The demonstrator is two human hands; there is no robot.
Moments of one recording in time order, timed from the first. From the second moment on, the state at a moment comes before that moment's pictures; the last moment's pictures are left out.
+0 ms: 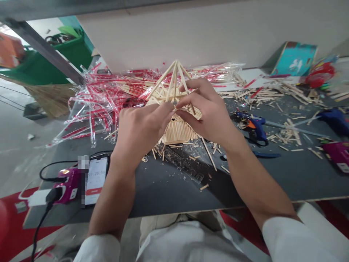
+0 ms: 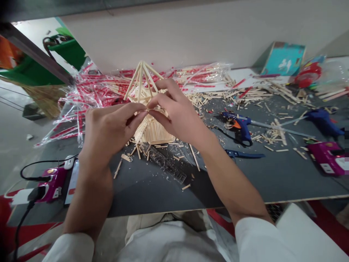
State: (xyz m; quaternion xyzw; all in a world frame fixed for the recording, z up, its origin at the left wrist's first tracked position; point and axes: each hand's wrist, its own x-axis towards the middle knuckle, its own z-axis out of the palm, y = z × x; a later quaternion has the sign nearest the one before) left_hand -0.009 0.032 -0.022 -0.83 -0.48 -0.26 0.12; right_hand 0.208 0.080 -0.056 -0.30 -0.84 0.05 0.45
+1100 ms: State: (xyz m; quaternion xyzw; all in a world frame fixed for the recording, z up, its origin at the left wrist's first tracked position) left_hand -0.003 0.037 -0.029 -0.81 -0.50 -0.28 0.11; right_hand 0.206 0.081 -0.058 -0.32 -0.83 0.06 0.45
